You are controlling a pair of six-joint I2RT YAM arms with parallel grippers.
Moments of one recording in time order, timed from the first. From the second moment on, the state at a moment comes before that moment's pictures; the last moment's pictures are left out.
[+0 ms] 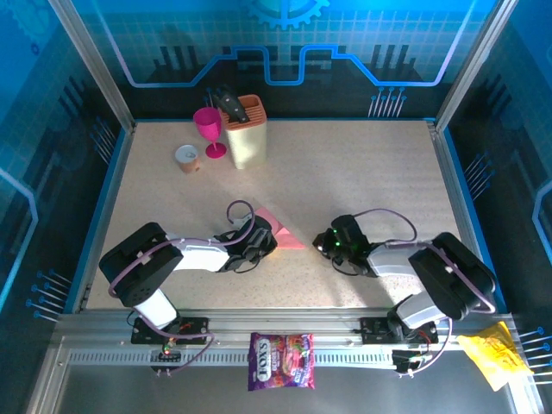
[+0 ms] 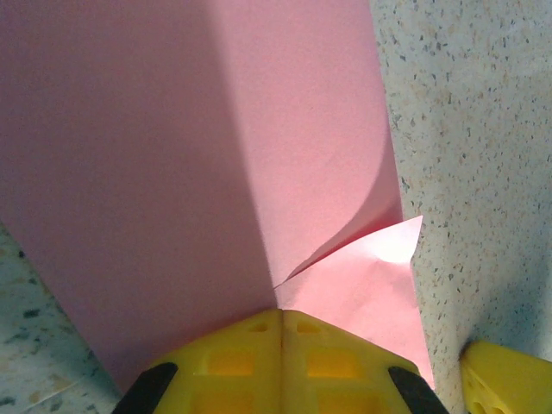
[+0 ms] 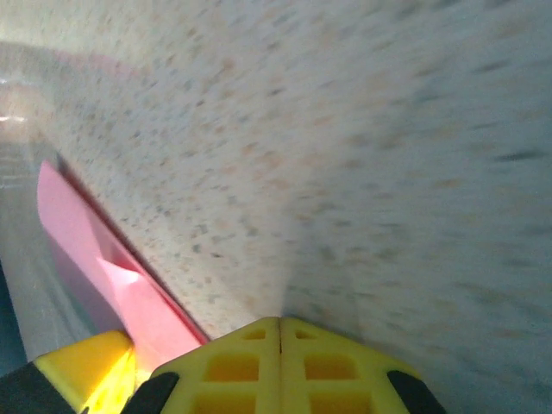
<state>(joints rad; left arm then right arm) -0.77 1.64 0.60 0.18 -0.10 -1.29 0.57 1.45 0.37 0.27 -0.10 1.21</state>
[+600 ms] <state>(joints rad) -0.77 1.64 0.61 0.16 -0.10 -1.29 0.74 1.55 0.67 0.04 -0.05 1.12</state>
